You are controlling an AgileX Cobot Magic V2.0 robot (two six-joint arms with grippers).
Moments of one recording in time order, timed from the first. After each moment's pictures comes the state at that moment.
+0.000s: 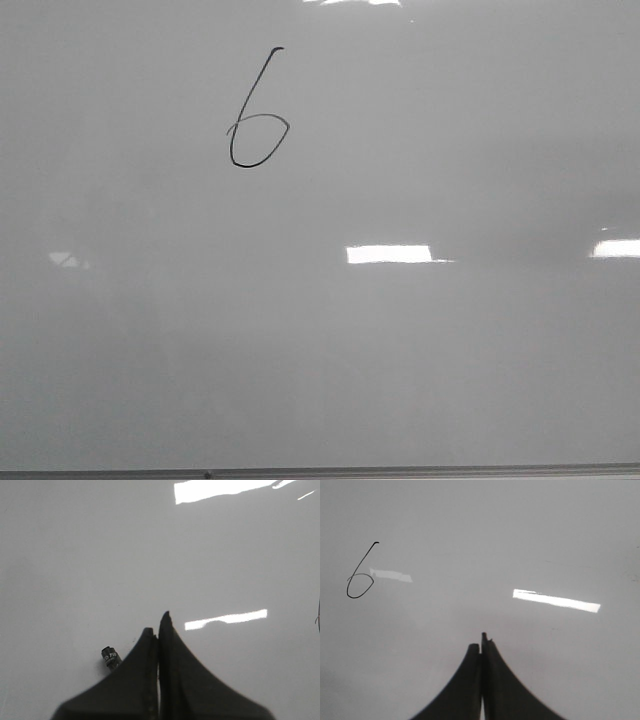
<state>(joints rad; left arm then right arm) -0.03 0.15 -0.34 -0.09 0.24 0.22 0.18 0.15 -0.37 0.17 0.38 -0.17</state>
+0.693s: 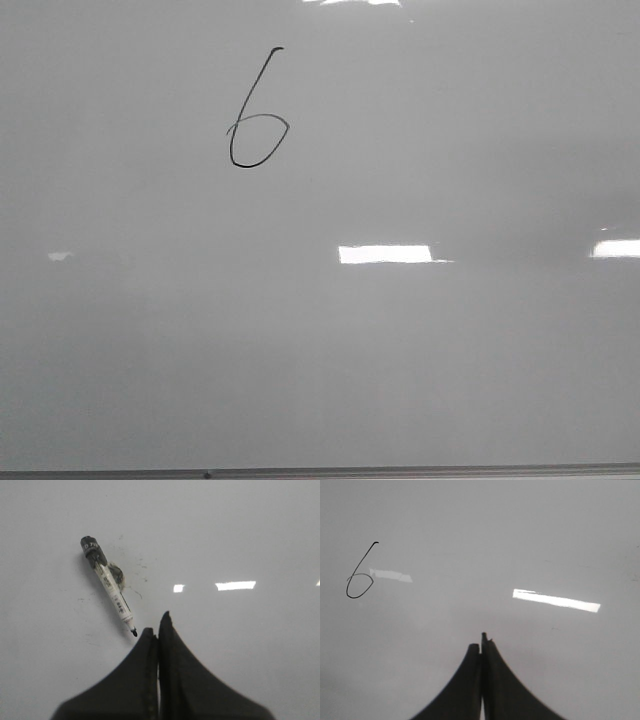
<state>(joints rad) -0.03 -0.01 0.01 0.00 0.18 0.01 0.18 0.15 -0.36 0.17 0.38 -0.17</state>
